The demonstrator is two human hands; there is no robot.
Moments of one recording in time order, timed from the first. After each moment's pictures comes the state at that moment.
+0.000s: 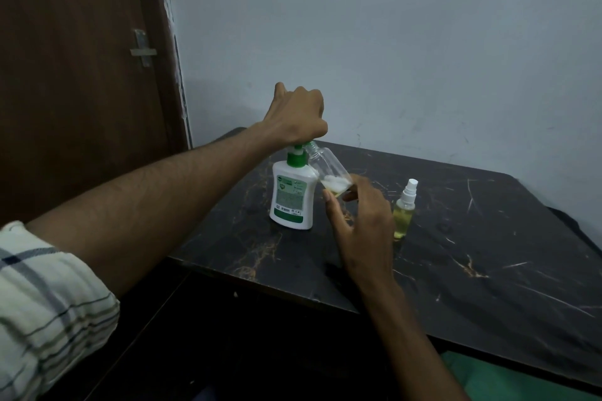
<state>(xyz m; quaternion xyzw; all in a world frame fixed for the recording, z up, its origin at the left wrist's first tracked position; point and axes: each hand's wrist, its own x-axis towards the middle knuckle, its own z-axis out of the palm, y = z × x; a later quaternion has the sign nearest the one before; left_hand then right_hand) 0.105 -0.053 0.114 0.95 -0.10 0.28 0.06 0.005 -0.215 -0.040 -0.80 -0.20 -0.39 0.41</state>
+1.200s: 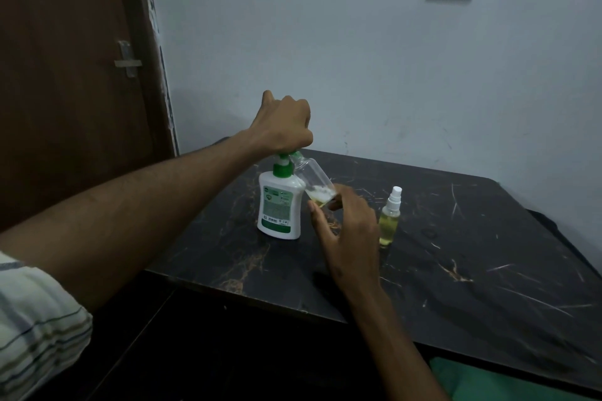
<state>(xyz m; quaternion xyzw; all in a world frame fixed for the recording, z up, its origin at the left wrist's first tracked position) 0.106 -0.053 0.119 0.95 -0.12 0.28 0.04 0.009 -0.215 -0.044 -0.81 -0.20 -0.39 0.39</state>
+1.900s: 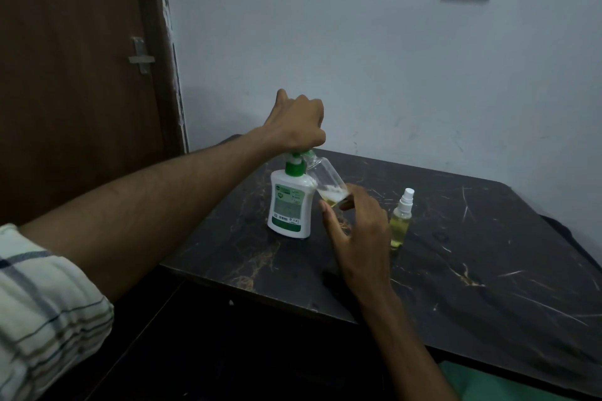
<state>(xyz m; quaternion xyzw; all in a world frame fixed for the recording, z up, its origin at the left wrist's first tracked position) 0.105 -0.053 0.120 0.95 -0.13 0.26 0.04 0.009 -0.215 -0.043 -0.81 -0.20 -0.38 0.40</state>
